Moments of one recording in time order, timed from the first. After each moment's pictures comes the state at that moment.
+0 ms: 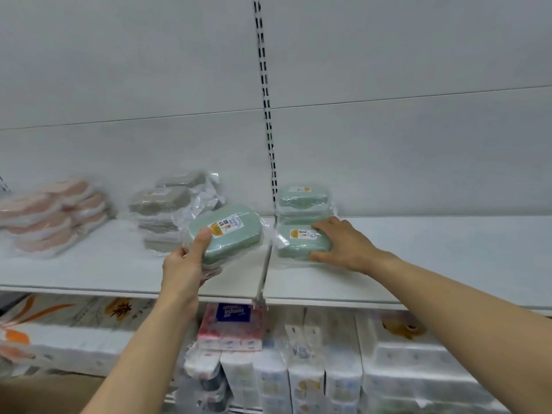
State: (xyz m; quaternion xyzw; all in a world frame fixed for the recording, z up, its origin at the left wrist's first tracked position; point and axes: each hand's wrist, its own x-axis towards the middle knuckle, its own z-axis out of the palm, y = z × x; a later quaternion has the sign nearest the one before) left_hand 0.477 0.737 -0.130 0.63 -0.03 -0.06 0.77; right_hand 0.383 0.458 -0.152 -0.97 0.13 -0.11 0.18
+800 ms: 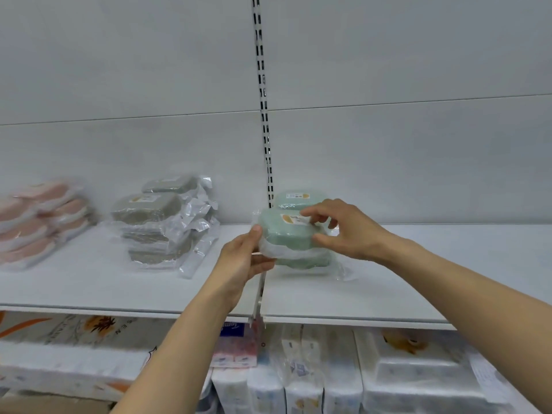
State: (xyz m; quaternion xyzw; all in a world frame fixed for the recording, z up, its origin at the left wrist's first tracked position) left_hand 0.480 0.665 -0.125 0.65 -0.17 -0.23 0.70; right_hand 0.387 0.455 -0.103 -0.94 0.00 -0.21 0.27
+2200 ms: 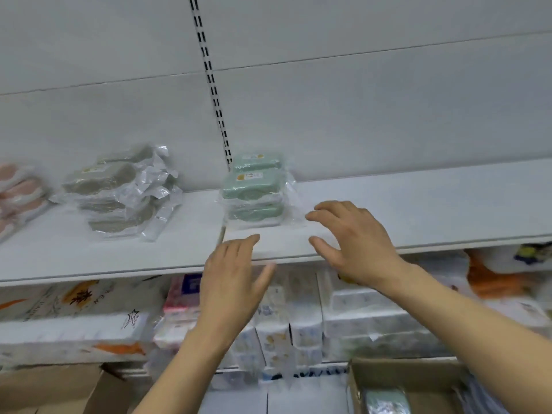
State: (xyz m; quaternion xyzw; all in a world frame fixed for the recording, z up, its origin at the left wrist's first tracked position) left_hand 0.364 0.680 -0.180 0.86 -0.41 0.16 0.26; right_hand 0.248 0.486 -0.150 -0.95 0.09 -0.31 0.04
